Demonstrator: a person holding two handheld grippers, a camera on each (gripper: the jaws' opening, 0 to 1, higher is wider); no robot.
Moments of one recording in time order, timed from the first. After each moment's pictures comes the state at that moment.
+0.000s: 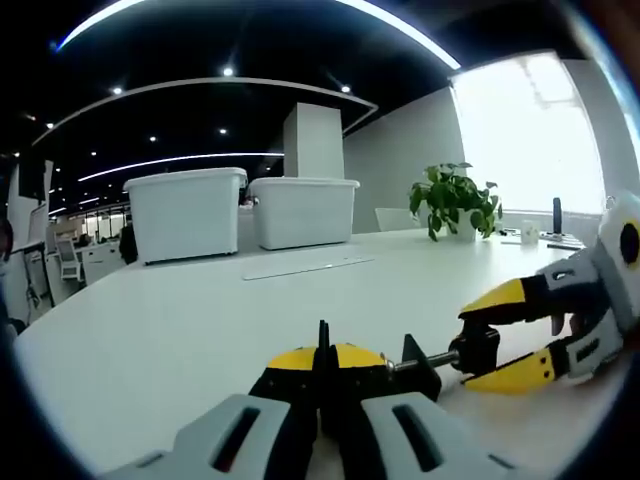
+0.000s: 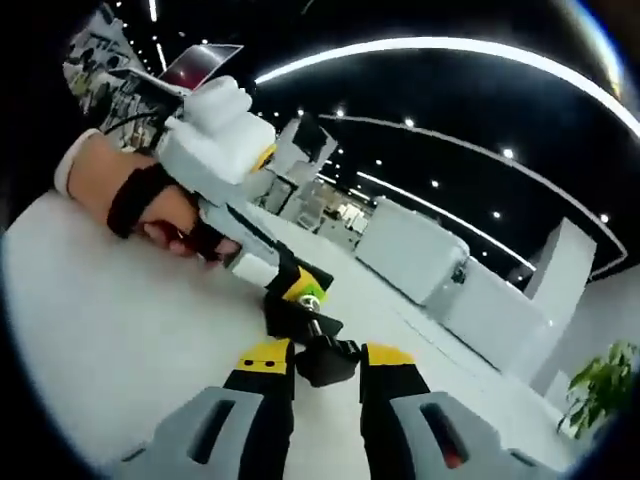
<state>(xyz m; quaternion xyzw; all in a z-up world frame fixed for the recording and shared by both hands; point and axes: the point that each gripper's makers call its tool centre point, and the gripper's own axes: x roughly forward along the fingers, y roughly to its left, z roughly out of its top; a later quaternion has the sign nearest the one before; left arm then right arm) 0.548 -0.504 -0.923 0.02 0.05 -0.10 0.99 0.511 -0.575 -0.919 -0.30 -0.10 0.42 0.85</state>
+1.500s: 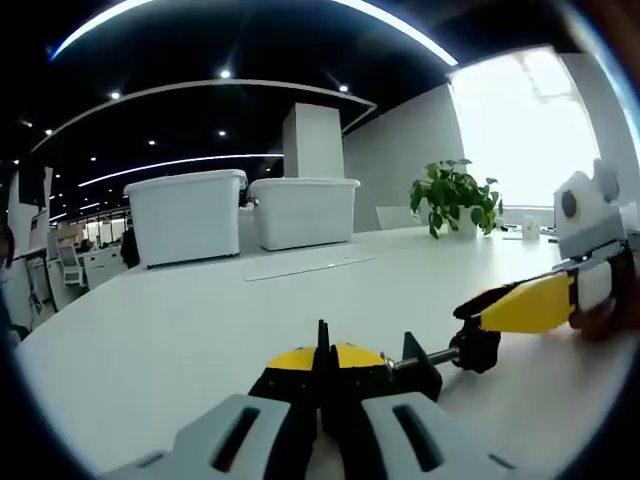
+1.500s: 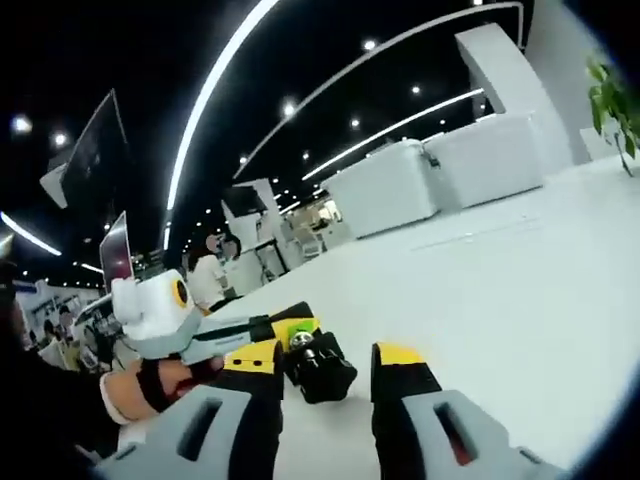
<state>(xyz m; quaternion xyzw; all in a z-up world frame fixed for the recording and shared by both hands) 0.549 -0.503 -0.923 0.03 0.05 -0.10 0.99 0.535 -0.592 -0.913 0.14 0.12 0.45 0.88</state>
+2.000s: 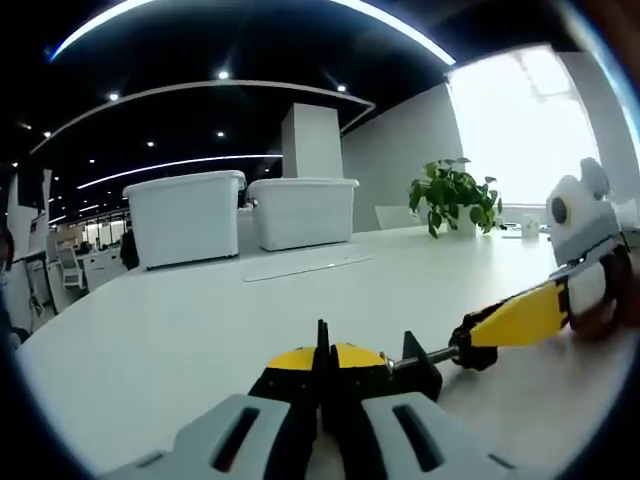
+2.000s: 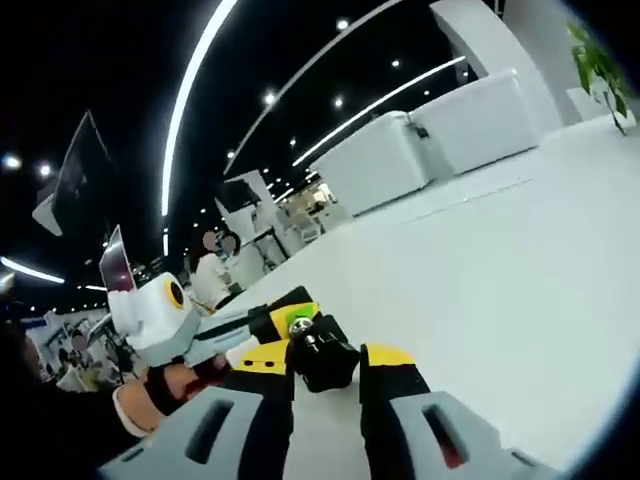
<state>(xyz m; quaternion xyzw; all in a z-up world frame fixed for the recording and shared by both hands) 0.548 -0.504 -0.923 0.03 0.05 -0.10 0.99 0.535 -0.586 -0.926 0.16 0.18 0.44 0.86</state>
